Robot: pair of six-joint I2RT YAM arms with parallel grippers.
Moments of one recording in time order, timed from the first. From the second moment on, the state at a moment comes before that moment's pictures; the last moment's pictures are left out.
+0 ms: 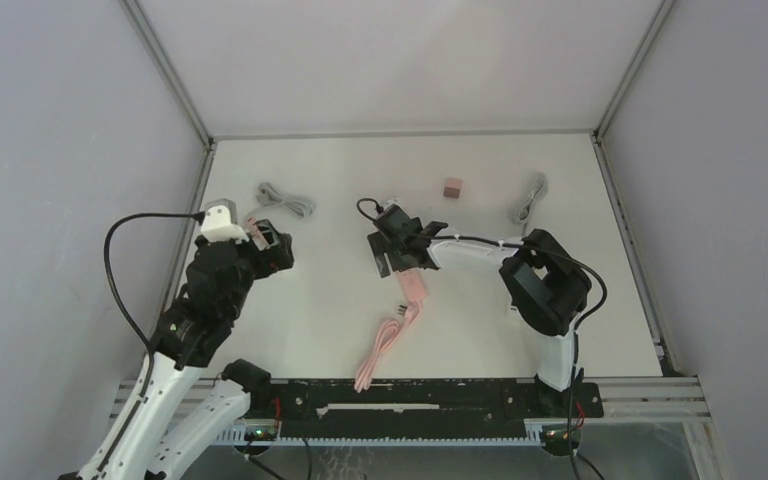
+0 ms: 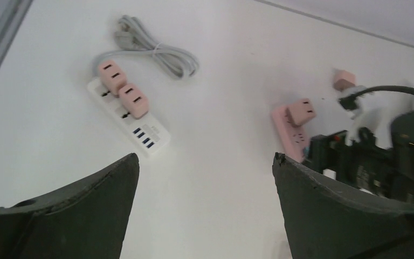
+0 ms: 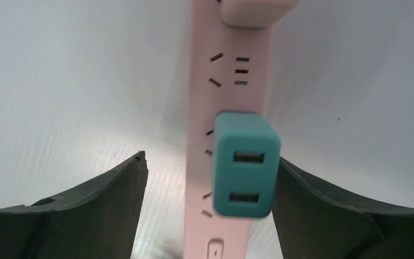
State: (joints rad) left arm -0.45 0.60 0.82 -0.56 -0.38 -0.42; right arm 0.82 1.93 1.28 -0.36 0.21 0.36
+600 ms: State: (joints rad) left arm -0.41 0.54 0.80 -0.57 -0.46 -0.37; right arm 0.68 1.71 1.35 -0.41 0.24 0.31
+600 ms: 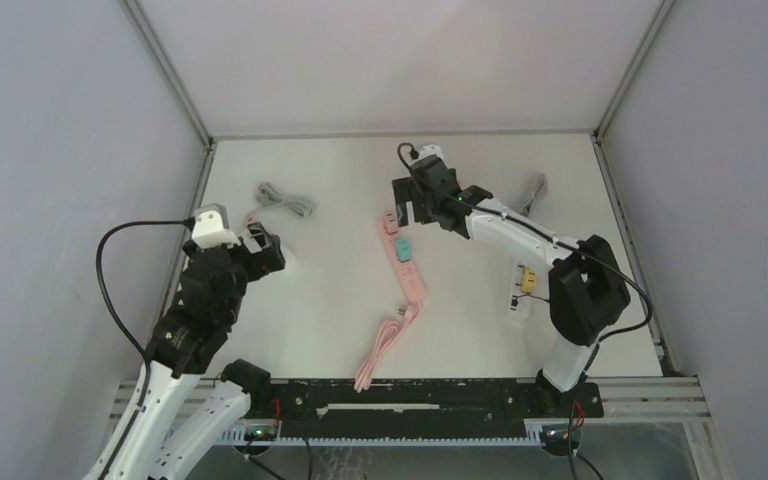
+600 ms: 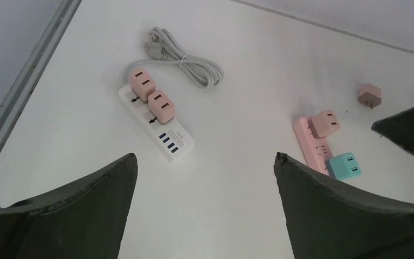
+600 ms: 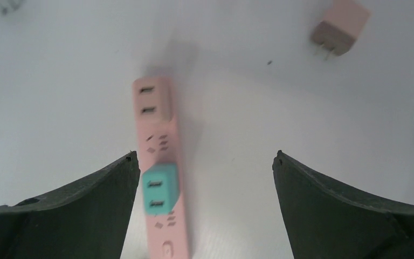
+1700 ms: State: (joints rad) left arm -0.41 0.72 0.80 -0.57 -0.47 -0.35; right arm 0.34 2.40 1.98 -0.54 0.26 0.35
